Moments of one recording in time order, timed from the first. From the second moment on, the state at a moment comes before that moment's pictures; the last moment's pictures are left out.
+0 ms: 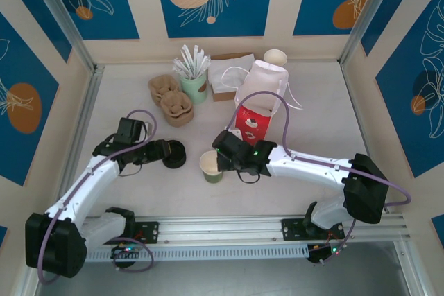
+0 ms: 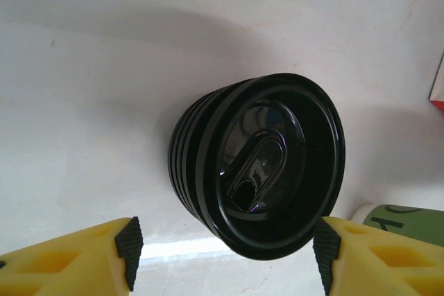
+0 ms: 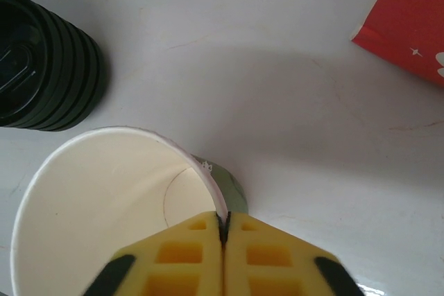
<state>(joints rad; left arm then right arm) -0.24 1.06 0.71 -0.68 0.21 -0.47 1.04 1.43 0.99 -0.58 0.22 0.84</state>
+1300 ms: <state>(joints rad) -0.32 1.24 0.78 -0.66 0.09 -0.47 0.98 1.24 1.16 -0.73 0.13 0.73</state>
